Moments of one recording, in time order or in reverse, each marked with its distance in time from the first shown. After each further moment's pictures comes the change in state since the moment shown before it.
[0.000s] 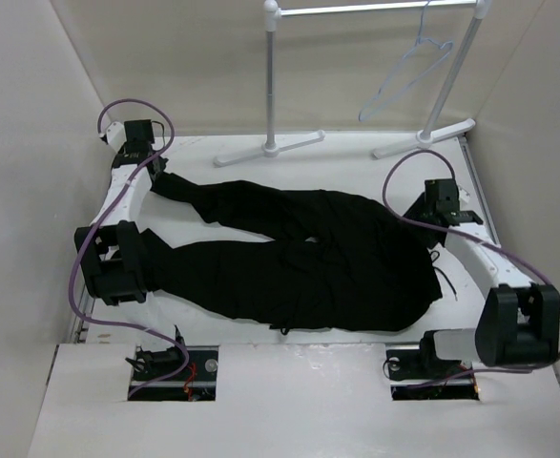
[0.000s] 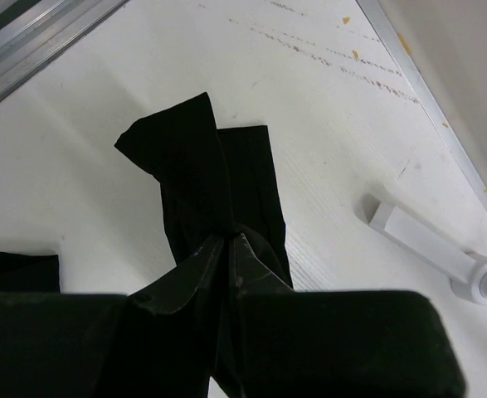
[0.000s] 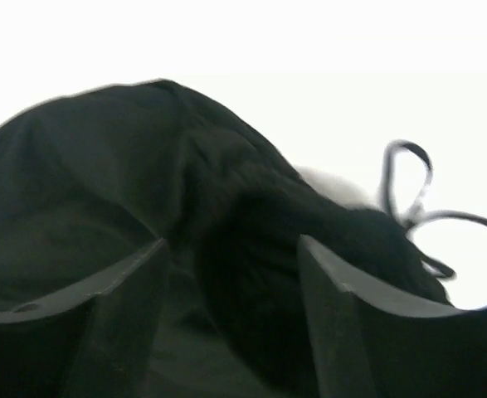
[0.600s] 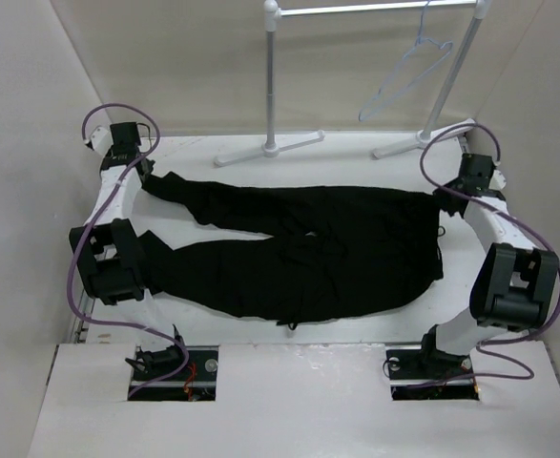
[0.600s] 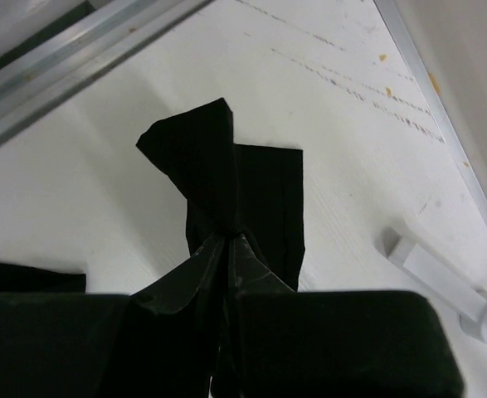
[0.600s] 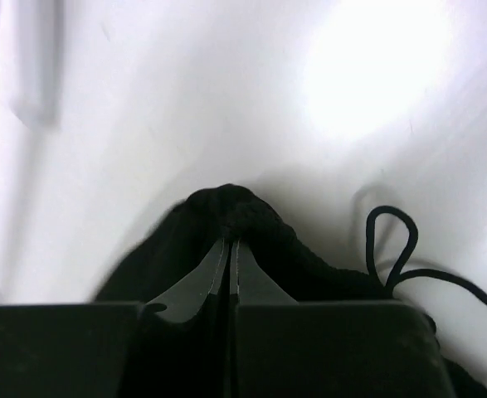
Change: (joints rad) left arm 0.070 0.014 0.000 0.000 -0.003 -0.019; right arm -0.222 0.240 0.200 0.159 -0.058 0.119
